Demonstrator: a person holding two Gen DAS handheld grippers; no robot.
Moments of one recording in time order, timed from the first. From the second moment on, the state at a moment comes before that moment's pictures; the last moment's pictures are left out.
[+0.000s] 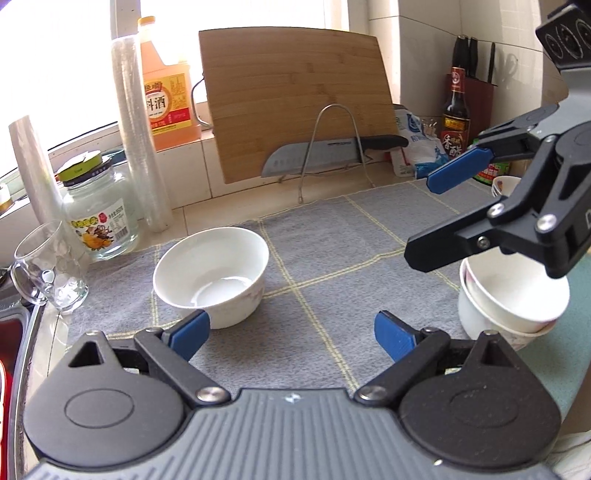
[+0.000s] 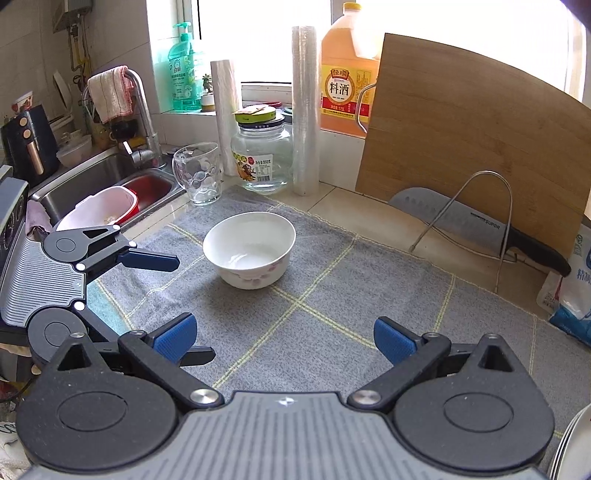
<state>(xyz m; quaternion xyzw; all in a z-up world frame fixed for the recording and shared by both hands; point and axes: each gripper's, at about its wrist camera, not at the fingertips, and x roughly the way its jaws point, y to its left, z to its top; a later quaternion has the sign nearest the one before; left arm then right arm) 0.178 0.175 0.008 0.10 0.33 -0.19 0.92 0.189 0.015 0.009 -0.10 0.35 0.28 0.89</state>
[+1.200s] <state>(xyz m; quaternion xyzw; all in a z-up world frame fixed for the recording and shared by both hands) 0.254 0.217 -0.038 0.08 0.33 -0.15 0.93 0.320 0.098 -0.037 -0.09 0.41 0.36 0.83</state>
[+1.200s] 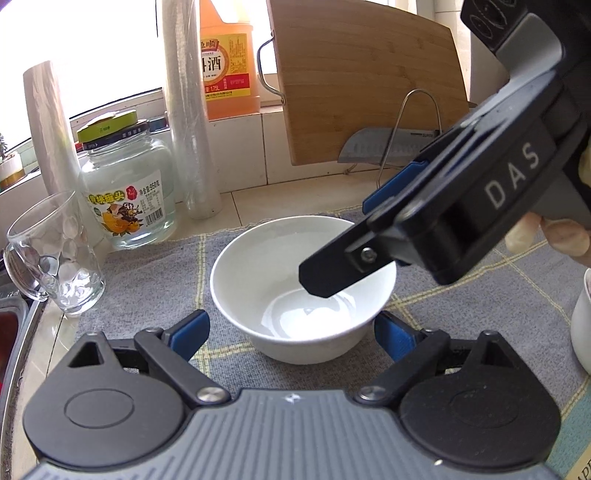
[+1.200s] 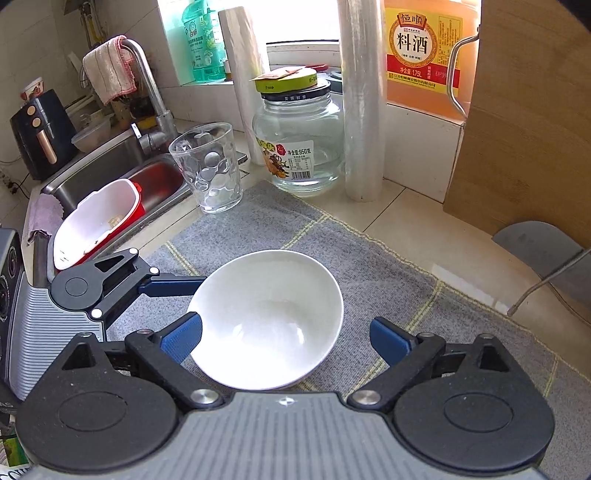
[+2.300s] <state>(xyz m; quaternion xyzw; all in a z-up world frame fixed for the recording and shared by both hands) 0.261 0.222 -0.037 0.05 0.32 -0.19 0.93 0.347 0.111 -0.045 -0.08 0.44 0.38 0.81</state>
